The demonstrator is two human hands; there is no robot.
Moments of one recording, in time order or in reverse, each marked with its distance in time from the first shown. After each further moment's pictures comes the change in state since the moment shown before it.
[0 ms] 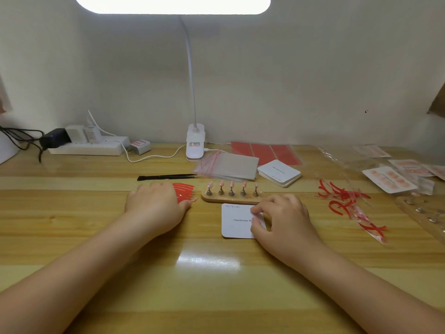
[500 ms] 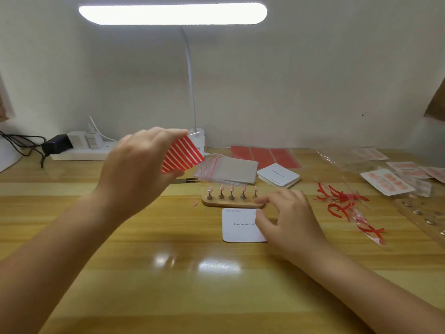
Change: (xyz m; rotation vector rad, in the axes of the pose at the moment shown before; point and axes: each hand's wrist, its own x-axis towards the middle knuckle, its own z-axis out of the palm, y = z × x) left_hand -0.016 -0.021 -0.071 -0.224 0.640 0.524; right_hand 0.000 -0.012 -0.022 0.108 0.112 -0.029
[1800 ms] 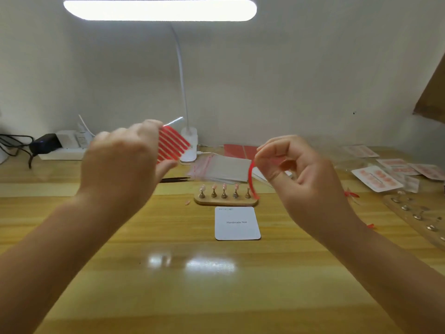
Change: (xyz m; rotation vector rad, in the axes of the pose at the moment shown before) left_hand -0.001 0.016 -0.013 0.258 0.021 -0.106; right_hand 0.010 -0.042 -0.066 0.553 0.140 -0.112
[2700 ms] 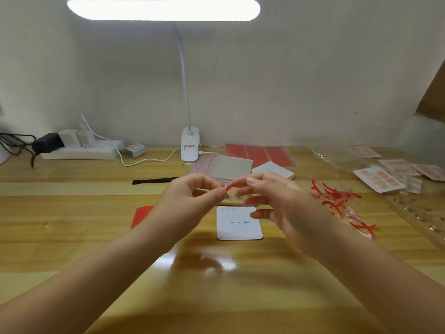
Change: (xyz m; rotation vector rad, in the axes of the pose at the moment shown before) left_hand -0.026 0.062 0.026 -1.373 -0.456 -0.531; right_hand -0.003 0.027 0.019 0.459 -0.289 0.590
